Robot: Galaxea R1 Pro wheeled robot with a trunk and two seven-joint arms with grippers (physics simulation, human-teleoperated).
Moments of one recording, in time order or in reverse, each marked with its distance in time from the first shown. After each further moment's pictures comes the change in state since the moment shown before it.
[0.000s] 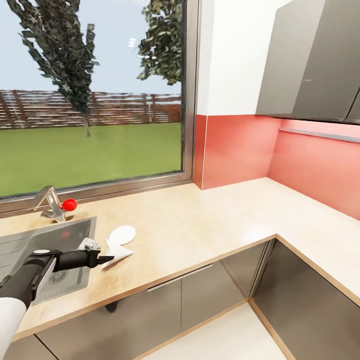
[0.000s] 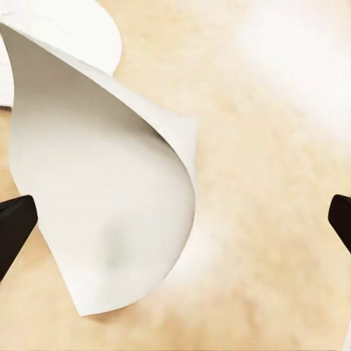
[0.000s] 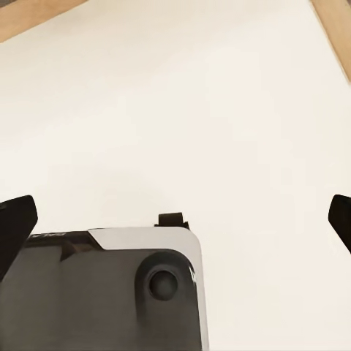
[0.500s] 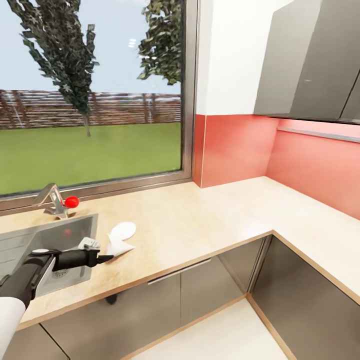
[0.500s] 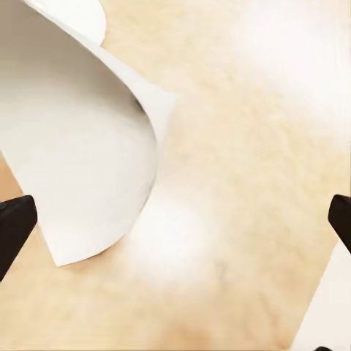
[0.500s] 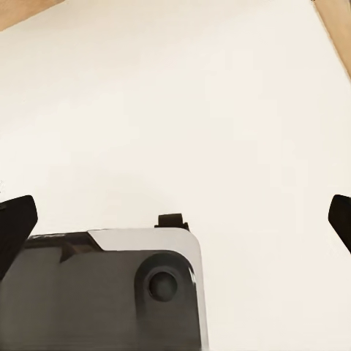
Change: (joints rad) left arm -0.003 0.004 0.001 -0.002 0.004 0.006 -0.001; right arm 0.000 -0.001 0.000 -0.002 0.000 0.000 0.000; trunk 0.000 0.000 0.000
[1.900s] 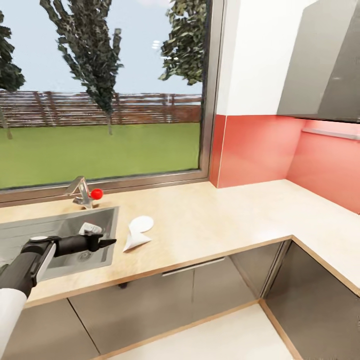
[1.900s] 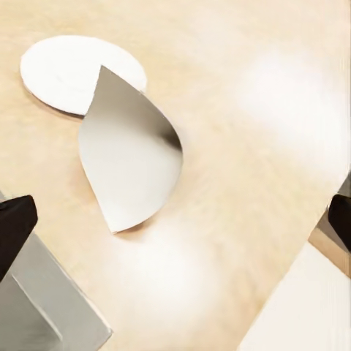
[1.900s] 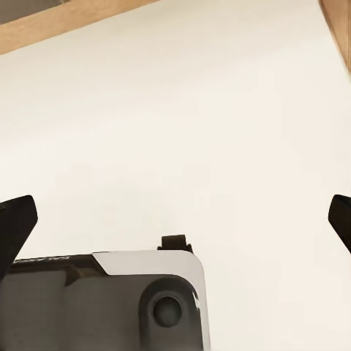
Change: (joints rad) left arm -0.034 0.000 0.000 -0.111 0.078 0.061 -0.011; right arm 0.000 0.002 0.000 -0.053 -0.001 0.003 0.000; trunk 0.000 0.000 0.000
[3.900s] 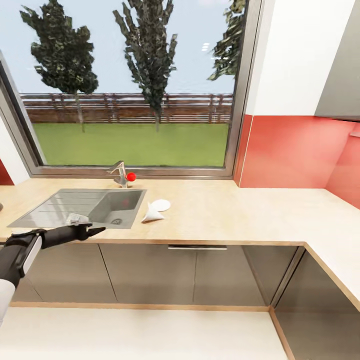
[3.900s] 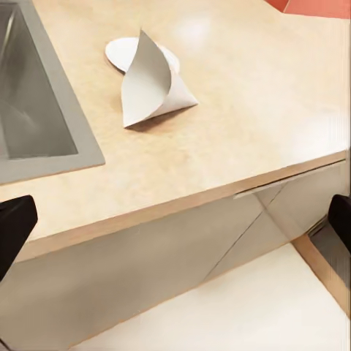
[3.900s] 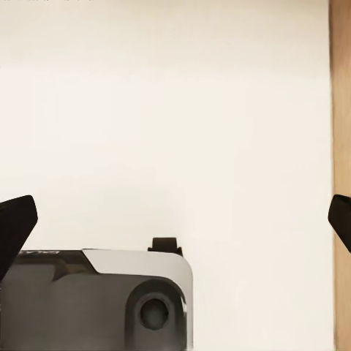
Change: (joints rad) left arm -0.069 0.061 0.045 0.071 0.055 -0.066 0.001; right arm 0.000 0.006 0.004 -0.005 0.085 -0.002 0.000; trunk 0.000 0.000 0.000
